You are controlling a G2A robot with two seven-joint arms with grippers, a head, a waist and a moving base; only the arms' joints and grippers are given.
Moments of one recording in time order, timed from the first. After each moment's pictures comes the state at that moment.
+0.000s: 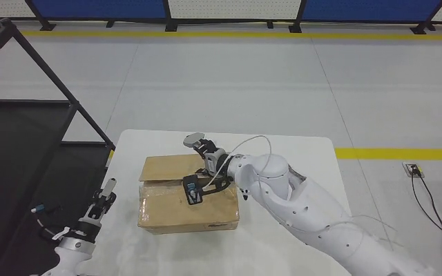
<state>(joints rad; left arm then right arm) 1.56 -1.16 -1.79 -1.86 0.12 -0.17 -0.21 -0.34 -1.33 0.59 -1.36 -2.09 -0.48 -0.04</state>
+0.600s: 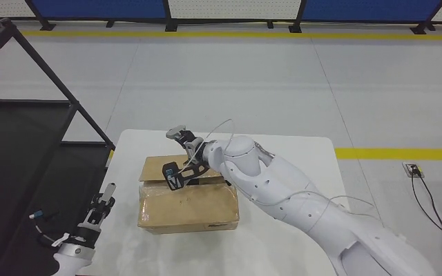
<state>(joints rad) 1.60 -1.16 -1.80 -1.88 0.13 -0.17 -0.19 -0.12 -1.53 0.42 -0.99 -2.05 -0.50 -0.09</state>
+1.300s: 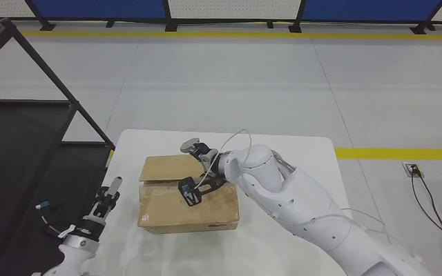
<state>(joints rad) 1.54 -1.16 -1.77 -1.89 0.17 -0.14 -0.22 -0.31 -1.38 0.61 -1.34 -2.24 -0.79 -0.04</state>
